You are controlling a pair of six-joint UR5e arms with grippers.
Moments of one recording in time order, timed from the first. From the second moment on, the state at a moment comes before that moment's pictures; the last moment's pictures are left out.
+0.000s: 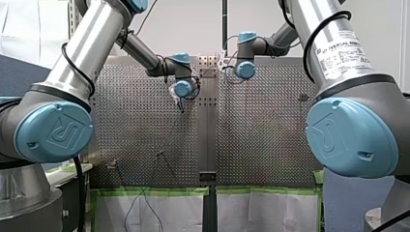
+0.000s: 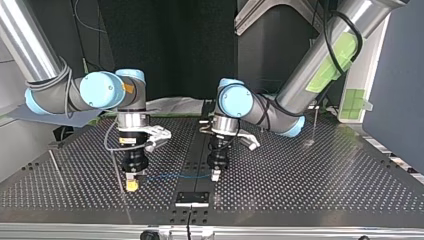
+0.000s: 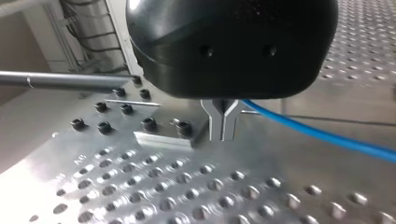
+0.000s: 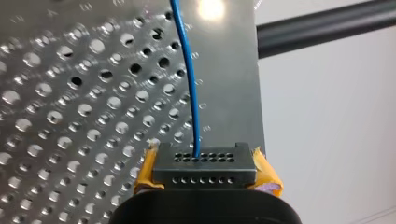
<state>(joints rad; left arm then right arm) -0.42 -2.04 -1.41 -2.53 -1.78 -1.88 2.11 -1.10 1.24 -0.44 1.67 1.72</state>
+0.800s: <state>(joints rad) -0.43 -2.04 -1.29 -2.56 -1.73 -1.99 2.03 -1.12 1.24 -0.42 1.67 1.75</state>
